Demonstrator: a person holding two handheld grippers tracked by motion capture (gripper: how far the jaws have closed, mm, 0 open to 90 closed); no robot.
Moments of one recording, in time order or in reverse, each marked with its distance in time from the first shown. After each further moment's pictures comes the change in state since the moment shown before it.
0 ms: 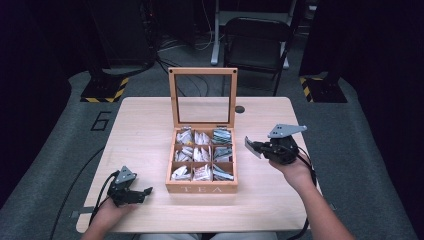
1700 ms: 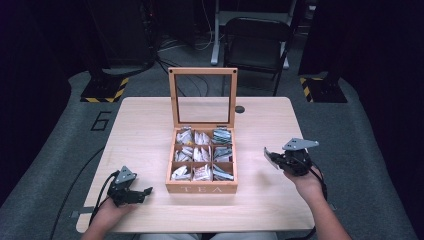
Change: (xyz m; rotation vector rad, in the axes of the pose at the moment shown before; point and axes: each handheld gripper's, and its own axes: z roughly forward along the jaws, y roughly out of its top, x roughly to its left) left arm 0.000 0.000 0.000 0.000 0.000 0.000; right arm -0.026 -0.070 -0.002 0.080 -0.135 0.089
